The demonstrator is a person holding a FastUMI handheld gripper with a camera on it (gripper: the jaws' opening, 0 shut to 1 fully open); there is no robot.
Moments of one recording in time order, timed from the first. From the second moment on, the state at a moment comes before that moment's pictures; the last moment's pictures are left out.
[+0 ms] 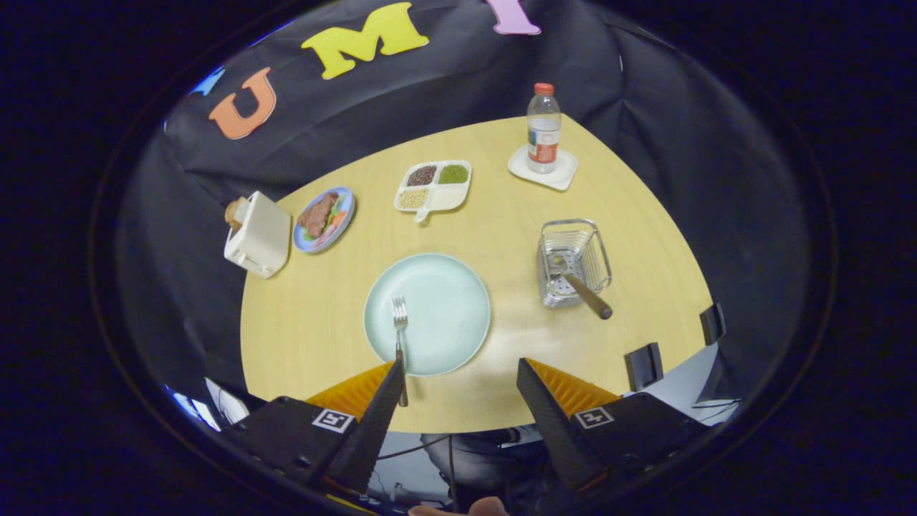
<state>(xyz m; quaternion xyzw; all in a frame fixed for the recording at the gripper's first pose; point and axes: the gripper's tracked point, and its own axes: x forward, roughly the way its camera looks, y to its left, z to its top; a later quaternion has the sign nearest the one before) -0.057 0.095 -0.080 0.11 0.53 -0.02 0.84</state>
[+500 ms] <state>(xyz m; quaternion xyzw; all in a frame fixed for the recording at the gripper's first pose) -0.069 0.168 -0.172 0.08 0.58 0.00 0.81</state>
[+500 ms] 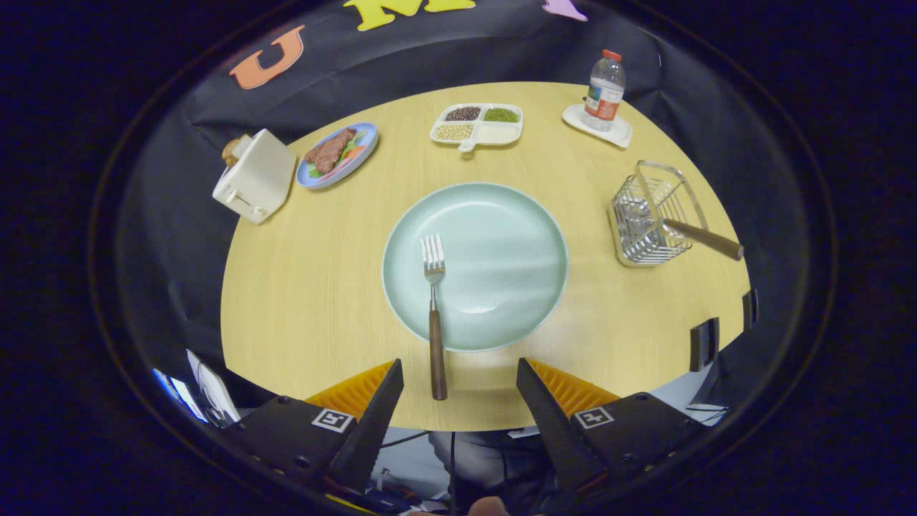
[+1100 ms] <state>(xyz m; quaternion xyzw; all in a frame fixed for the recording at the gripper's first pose) -0.062 0.185 -0.234 0.08 0.60 -0.02 0.79</state>
